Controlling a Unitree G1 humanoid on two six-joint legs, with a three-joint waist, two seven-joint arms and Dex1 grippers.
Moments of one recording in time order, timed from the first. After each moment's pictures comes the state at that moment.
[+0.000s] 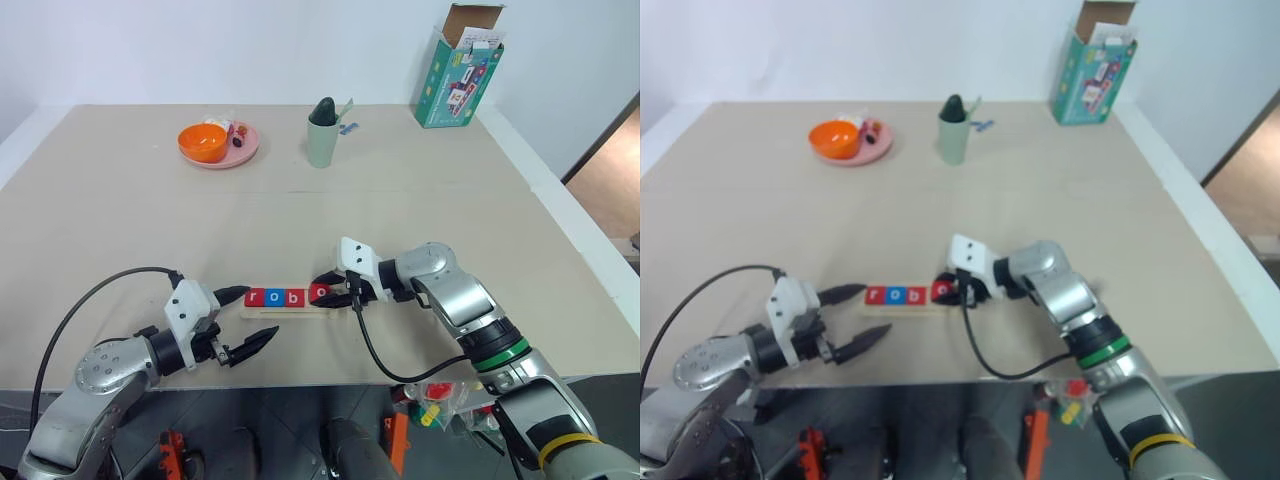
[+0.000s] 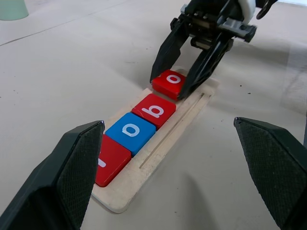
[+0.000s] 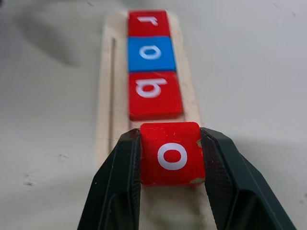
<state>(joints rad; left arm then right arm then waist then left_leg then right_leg) 0.09 0.60 0.04 -0.54 -0.49 0.38 -0.73 -0.70 -0.47 0.39 0.15 0.07 0.35 1.17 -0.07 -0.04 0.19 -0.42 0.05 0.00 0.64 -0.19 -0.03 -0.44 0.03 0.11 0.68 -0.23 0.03</state>
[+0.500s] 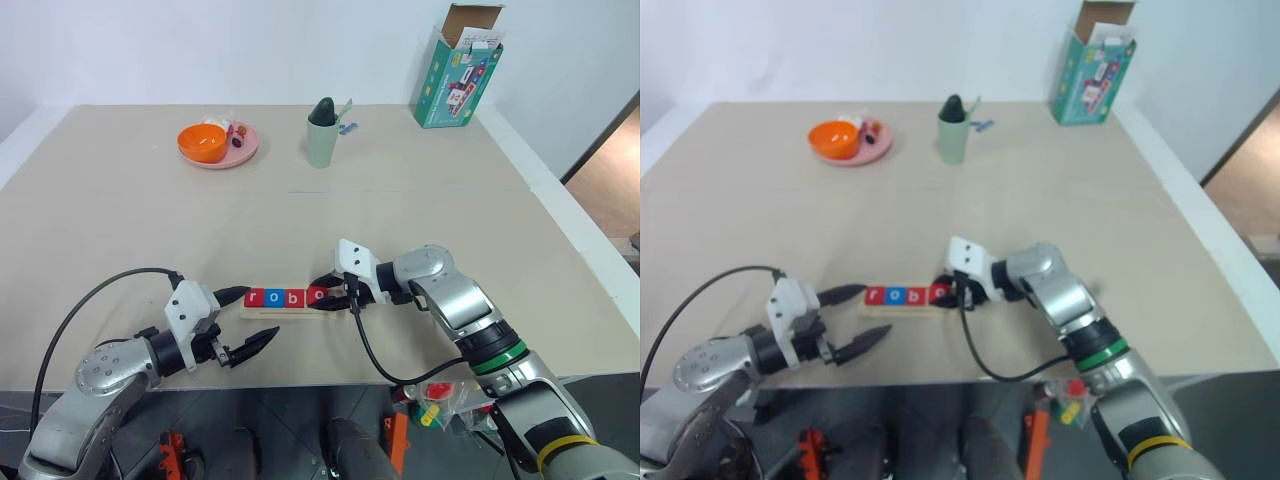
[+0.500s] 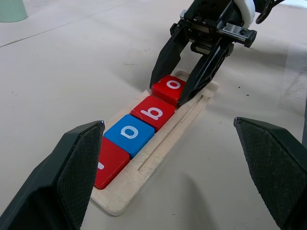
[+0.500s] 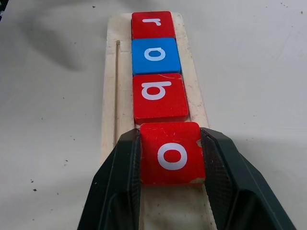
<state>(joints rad) 0.10 0.60 0.04 -0.54 -0.49 0.37 -0.73 -0.69 -0.46 0.39 0.13 0.08 0.38 1.17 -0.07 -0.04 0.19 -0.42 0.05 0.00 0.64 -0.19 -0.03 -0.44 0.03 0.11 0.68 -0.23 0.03</state>
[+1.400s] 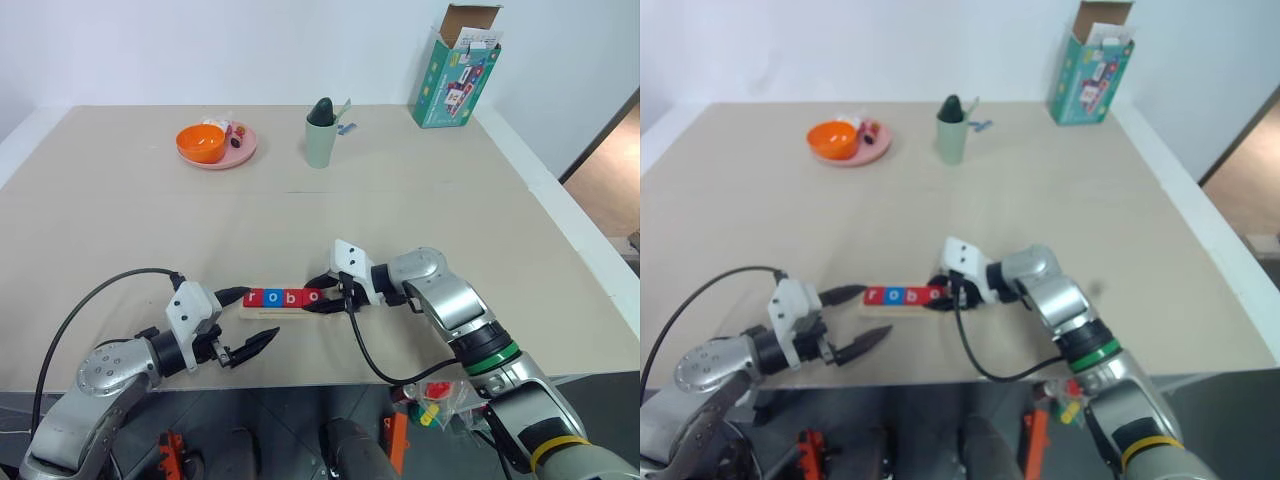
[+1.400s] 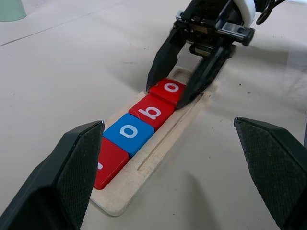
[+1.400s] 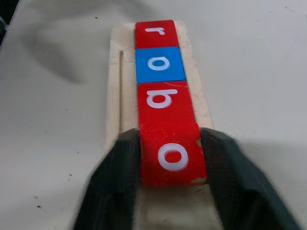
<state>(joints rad) 0.10 0.60 0.03 -0.54 -0.47 0.37 -0.72 -0.69 -0.42 0.38 0.15 0.09 0.40 1.17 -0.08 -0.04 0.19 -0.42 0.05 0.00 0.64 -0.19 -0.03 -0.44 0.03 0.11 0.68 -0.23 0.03</state>
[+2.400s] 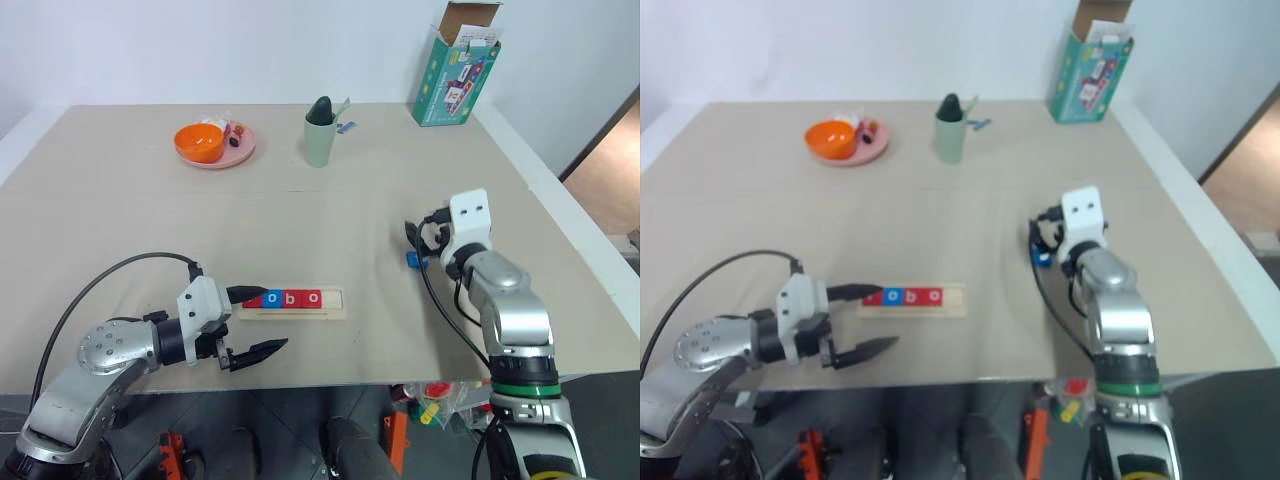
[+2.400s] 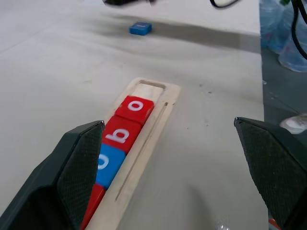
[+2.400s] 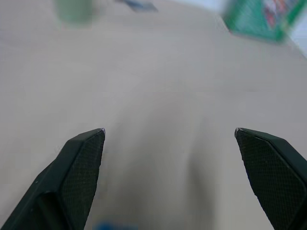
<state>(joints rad) -0.02 0.69 -0.01 -0.52 -0.47 0.37 -0.90 -0.44 -0.34 -0.14 -0.08 0.01 0.63 0.22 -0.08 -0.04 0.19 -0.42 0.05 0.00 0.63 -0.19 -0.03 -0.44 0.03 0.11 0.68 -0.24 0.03</state>
